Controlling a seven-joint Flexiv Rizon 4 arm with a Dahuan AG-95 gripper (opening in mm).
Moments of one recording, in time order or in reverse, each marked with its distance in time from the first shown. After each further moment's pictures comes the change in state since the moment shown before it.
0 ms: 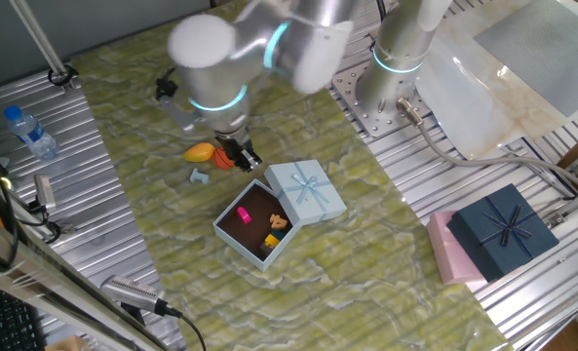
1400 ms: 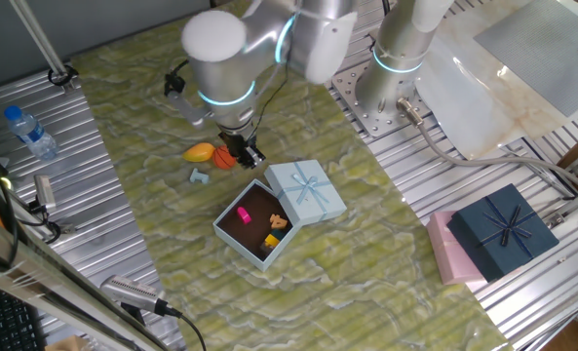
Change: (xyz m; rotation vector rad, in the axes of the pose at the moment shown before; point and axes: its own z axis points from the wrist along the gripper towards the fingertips) arm 0.008 -0.003 0.001 0.060 -0.086 -0.008
